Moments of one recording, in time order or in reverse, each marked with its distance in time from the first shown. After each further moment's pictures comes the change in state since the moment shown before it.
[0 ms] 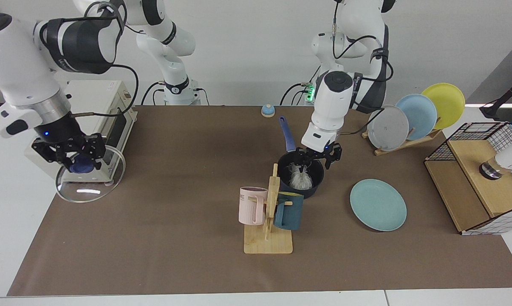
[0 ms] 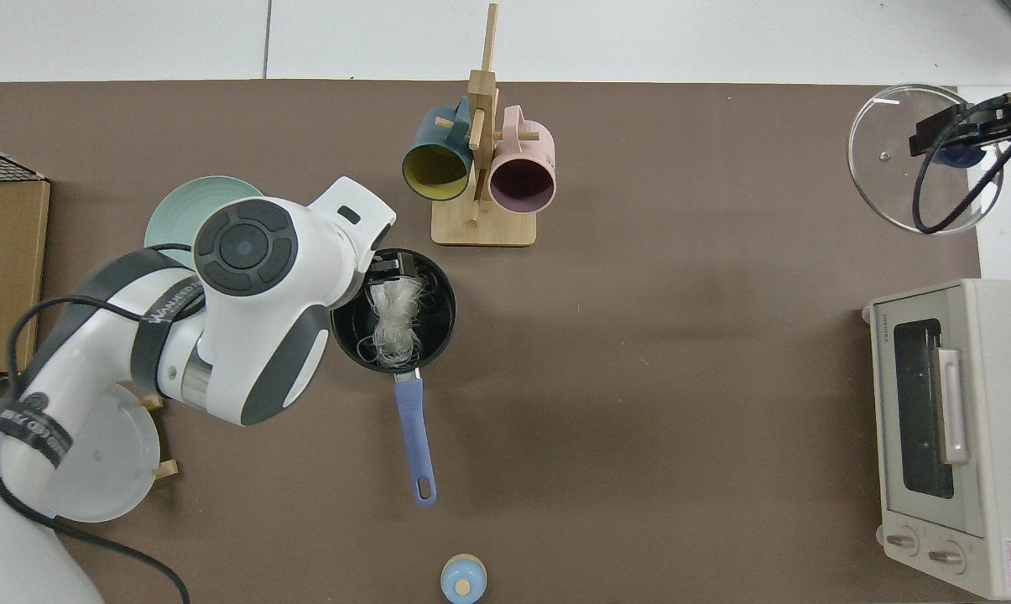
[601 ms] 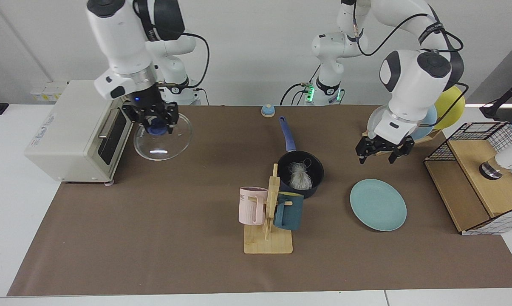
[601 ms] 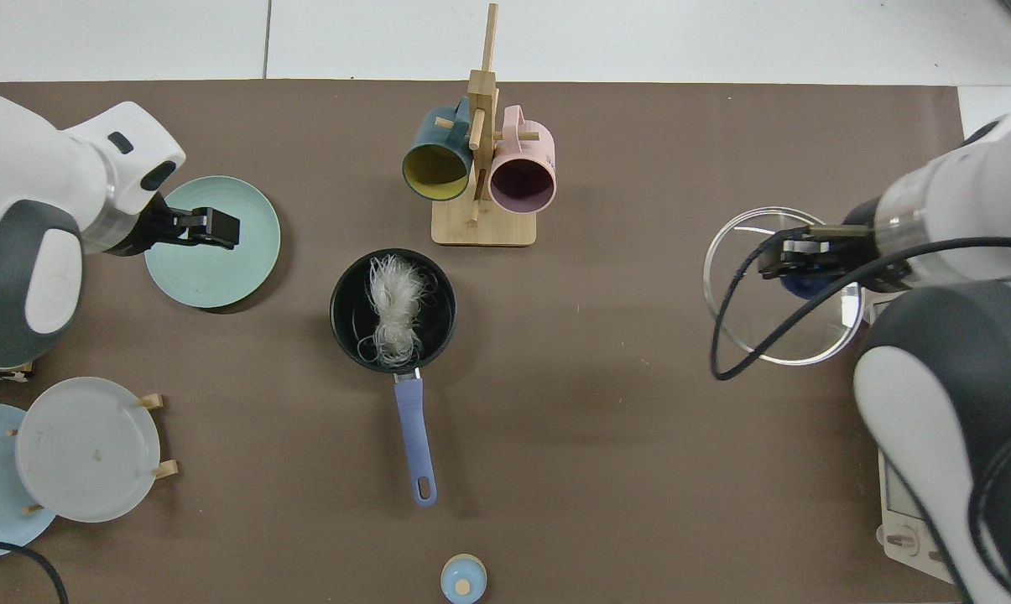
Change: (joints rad) left arm 0.115 -0.023 0.188 0.186 -0.098 -0.251 0.509; right arm 0.269 -0.346 0.012 -0.498 0.000 0.073 0.465
